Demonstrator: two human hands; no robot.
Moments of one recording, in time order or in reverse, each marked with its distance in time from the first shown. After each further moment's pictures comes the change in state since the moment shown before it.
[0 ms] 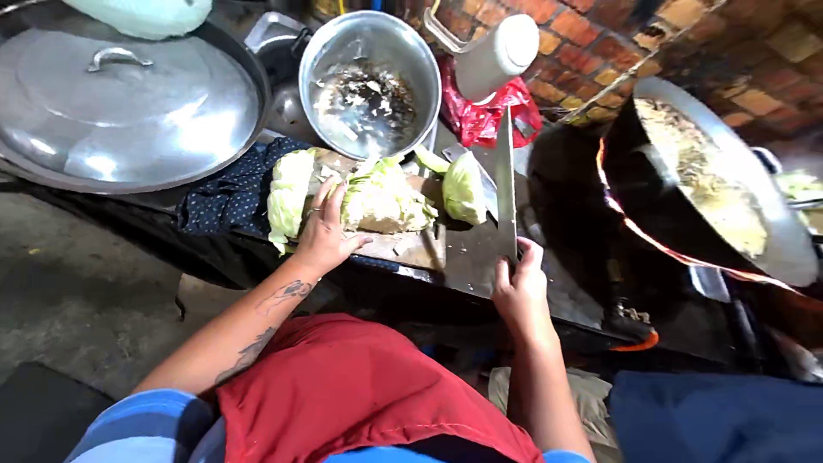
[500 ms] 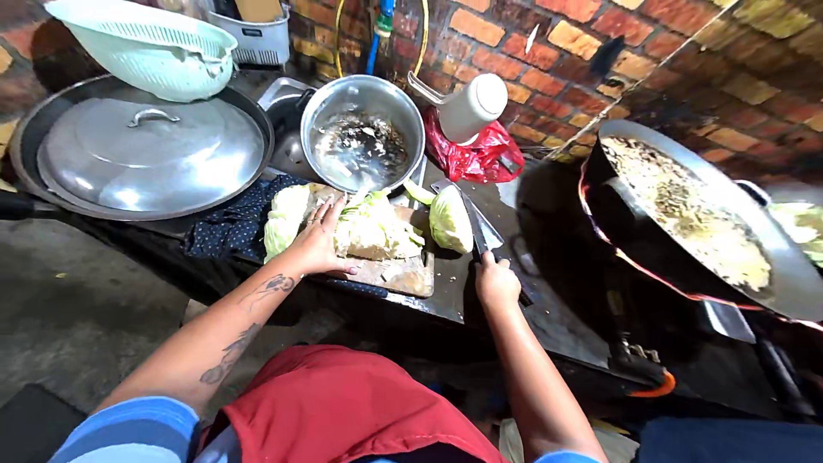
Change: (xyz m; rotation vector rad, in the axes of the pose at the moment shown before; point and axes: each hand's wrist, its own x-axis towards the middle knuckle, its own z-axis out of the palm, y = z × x) left_hand 0.042 0.004 -0.016 0.224 -0.421 -0.201; right_hand 0.093 0.066 0.054 -0.525 -0.284 0.252
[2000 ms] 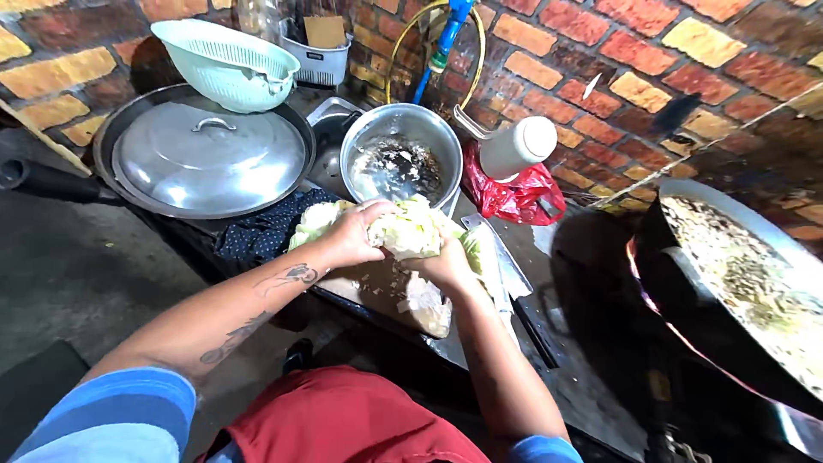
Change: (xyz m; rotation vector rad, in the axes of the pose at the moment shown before) left_hand 0.033 0.035 -0.050 -0.304 0.157 0.283; right_hand -0.017 -0.160 -0.090 0.887 -0.258 -0.584
